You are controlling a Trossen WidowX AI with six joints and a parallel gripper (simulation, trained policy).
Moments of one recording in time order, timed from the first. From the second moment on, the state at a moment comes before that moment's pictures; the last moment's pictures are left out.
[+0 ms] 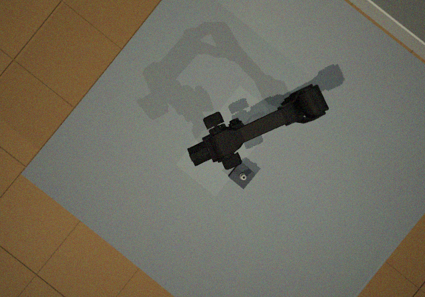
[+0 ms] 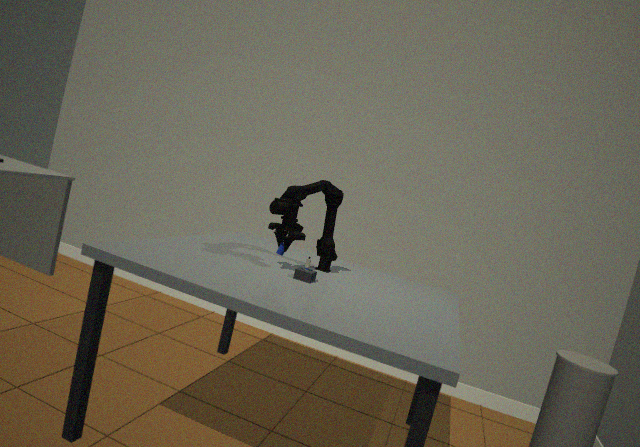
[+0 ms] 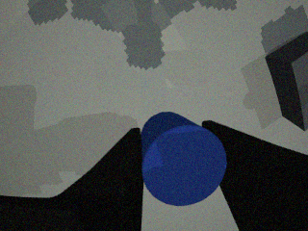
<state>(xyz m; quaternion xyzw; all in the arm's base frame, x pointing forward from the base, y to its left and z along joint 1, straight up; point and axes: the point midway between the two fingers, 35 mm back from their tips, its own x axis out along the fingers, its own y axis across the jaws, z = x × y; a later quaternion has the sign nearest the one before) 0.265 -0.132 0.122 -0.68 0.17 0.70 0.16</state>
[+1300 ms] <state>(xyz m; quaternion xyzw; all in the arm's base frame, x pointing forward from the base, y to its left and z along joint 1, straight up) 0.322 0.009 0.174 -0.70 0.10 0.70 0.11</state>
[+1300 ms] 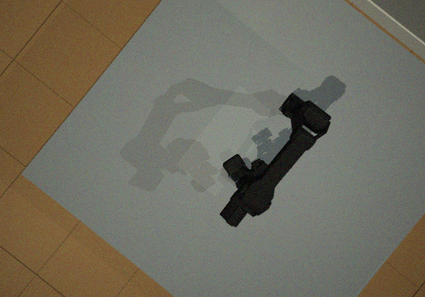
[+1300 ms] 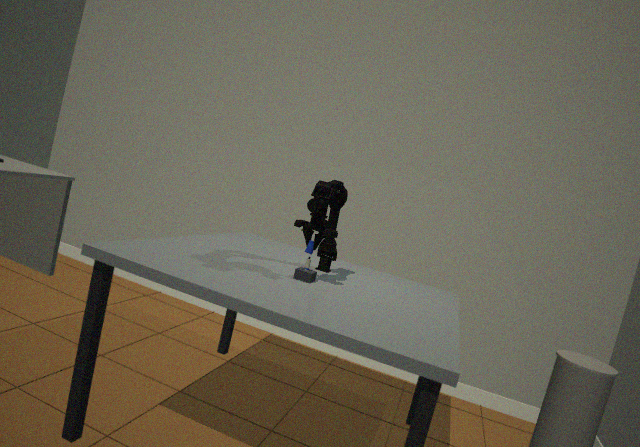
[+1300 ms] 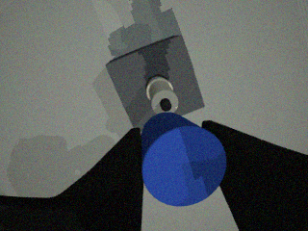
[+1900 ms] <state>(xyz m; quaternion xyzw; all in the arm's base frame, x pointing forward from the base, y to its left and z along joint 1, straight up) 0.317 0.015 0.162 -0.67 0.10 0.72 0.10</state>
